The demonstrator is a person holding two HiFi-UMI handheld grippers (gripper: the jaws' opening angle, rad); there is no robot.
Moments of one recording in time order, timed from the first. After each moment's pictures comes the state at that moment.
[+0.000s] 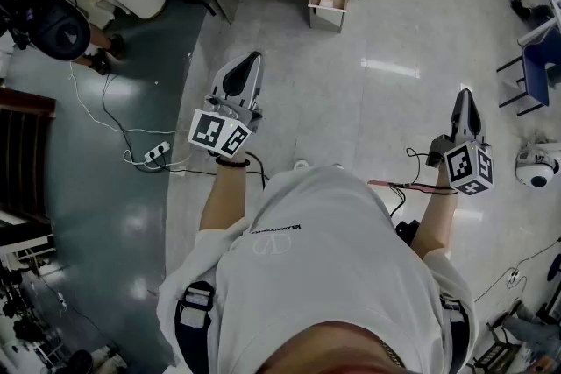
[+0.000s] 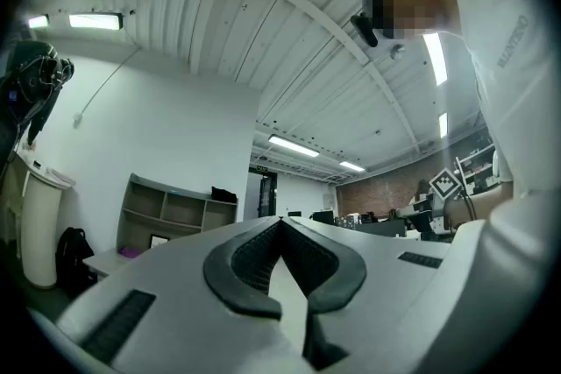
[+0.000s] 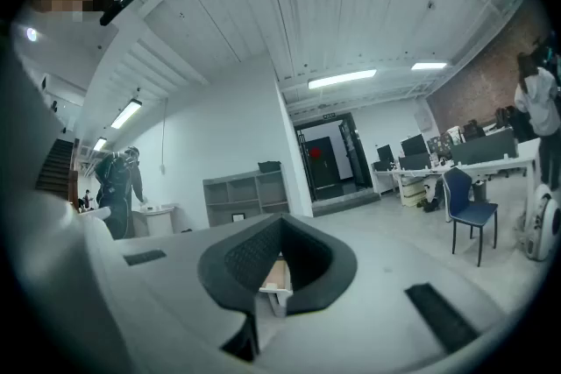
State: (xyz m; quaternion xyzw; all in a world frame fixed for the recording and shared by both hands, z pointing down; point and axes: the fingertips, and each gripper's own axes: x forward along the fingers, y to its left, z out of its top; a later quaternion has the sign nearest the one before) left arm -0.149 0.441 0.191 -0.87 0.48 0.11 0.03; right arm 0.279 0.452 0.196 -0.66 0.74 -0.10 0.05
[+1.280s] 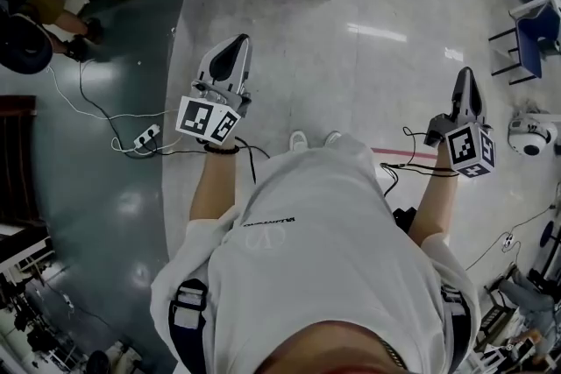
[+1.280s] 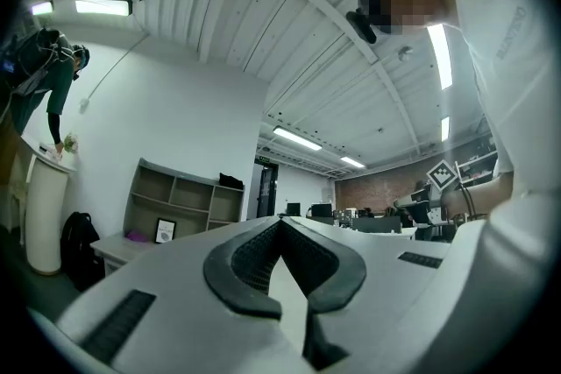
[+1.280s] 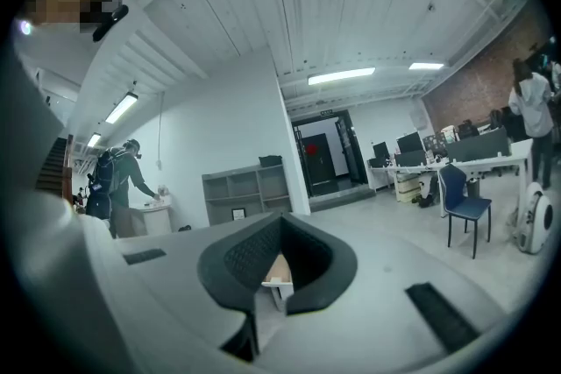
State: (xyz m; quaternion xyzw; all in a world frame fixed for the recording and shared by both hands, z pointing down) left arm -0.213 0.433 0.230 -0.88 0.47 0.09 0.00; right arm 0.217 0.450 0.204 -0.67 0.73 -0.11 0.04
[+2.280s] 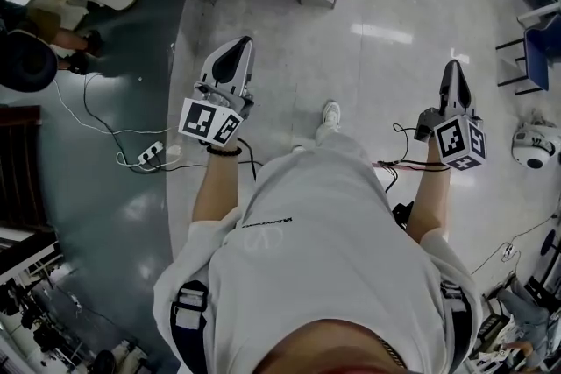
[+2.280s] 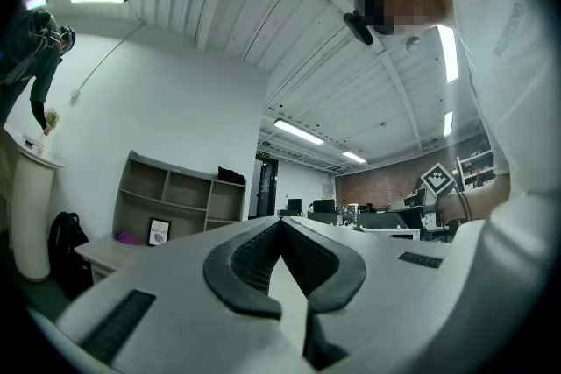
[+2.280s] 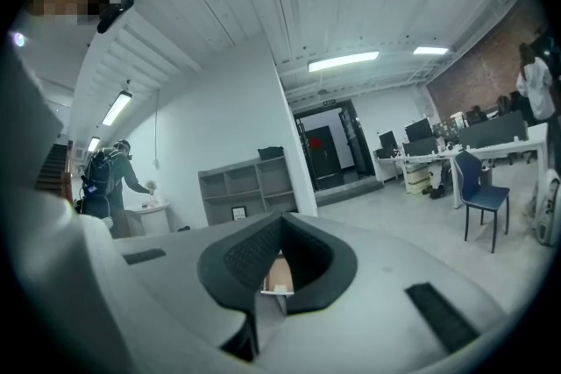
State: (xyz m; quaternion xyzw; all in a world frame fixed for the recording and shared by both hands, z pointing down) left arm -0.186 0.316 0.241 -0.88 0.47 0.08 -0.01; right arm 0.213 0.317 0.236 -0.66 0.74 -0.13 0.04
